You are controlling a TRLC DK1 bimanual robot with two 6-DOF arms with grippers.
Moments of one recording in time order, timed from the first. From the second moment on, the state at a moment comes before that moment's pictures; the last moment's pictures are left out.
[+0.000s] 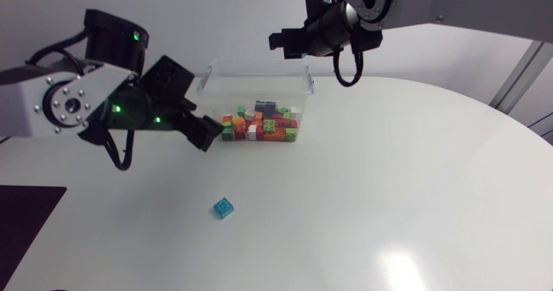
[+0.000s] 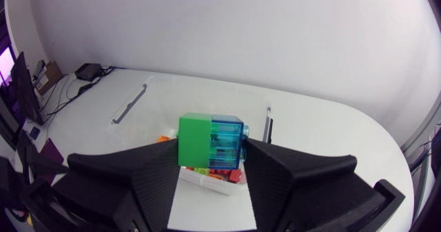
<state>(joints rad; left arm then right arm) -0.36 1.43 0.98 -0.25 0.12 0.35 0.49 1.90 1.72 -0.39 0.11 0.17</state>
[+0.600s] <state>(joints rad) -0.45 1.50 0.72 -0.24 0.09 0.40 0.54 2.23 2.02 -0.34 0.15 0.13</state>
